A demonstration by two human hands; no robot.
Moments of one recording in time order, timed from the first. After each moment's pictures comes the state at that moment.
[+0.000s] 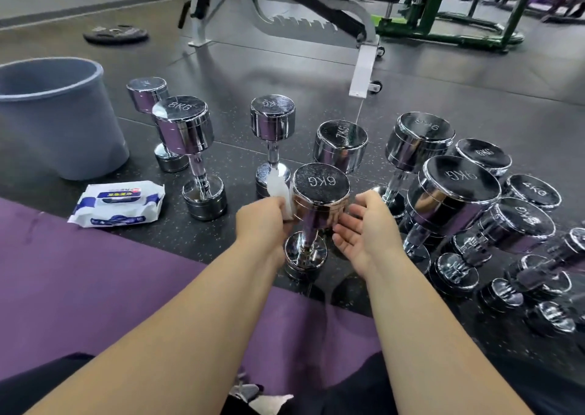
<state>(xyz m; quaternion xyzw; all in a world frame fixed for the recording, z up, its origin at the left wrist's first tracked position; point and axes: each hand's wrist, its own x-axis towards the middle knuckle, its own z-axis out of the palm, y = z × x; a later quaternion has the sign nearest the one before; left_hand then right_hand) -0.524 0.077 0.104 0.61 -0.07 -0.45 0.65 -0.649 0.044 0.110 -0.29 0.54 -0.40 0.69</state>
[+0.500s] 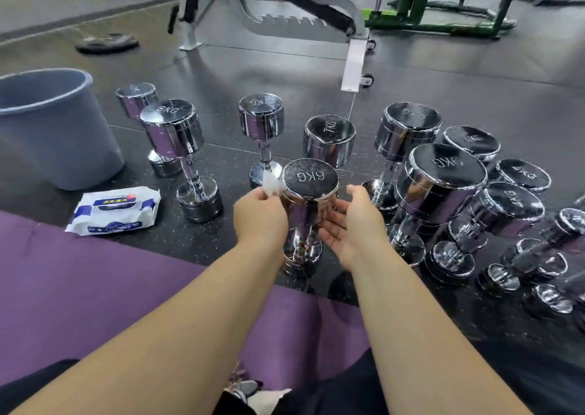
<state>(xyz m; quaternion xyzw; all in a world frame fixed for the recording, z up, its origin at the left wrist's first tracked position) -0.533 0.075 0.096 0.71 -0.22 -0.31 0.59 -0.645 0.051 0.115 -0.27 0.52 -0.40 0.70</state>
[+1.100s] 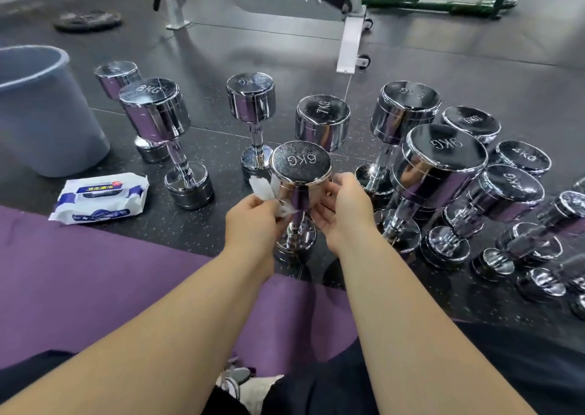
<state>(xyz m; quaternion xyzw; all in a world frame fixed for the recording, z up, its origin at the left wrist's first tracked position) -0.545 0.094 0.082 0.61 -0.14 -0.44 0.65 -0.639 0.041 0.099 -0.25 0.50 -0.42 0.71</state>
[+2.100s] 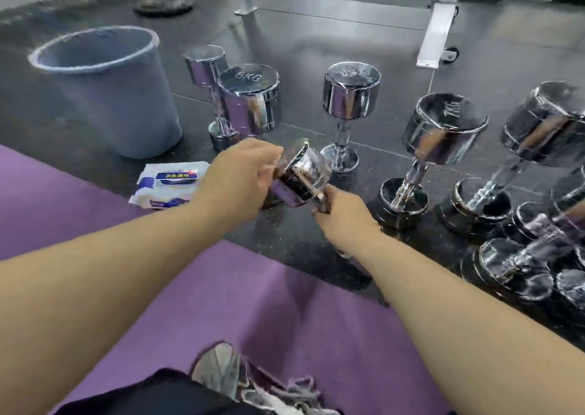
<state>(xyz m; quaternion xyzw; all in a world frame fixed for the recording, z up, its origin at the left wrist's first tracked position) -0.356 0.099 0.093 0.74 -0.61 0.01 0.29 -0.516 0.020 0.038 -0.82 0.46 -0.15 0.30</state>
